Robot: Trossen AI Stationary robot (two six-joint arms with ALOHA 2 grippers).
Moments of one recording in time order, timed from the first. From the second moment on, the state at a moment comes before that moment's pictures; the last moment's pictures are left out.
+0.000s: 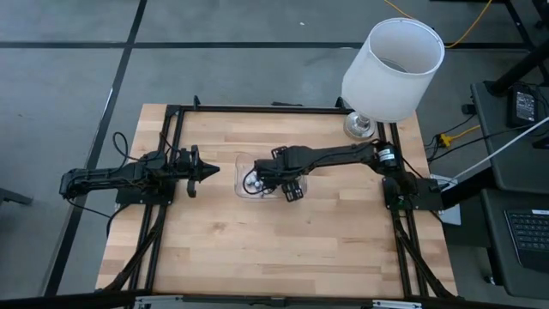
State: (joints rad) left arm 0.15 0.08 0.01 0.03 0.02 -0.27; right arm 0.03 2.15 1.91 -1.20 0.22 -0.32
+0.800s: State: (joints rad) left arm 0.15 0.08 0.01 0.03 0.02 -0.27; right arm -0.10 1.56 1.71 -0.73 -0.33 -0.36
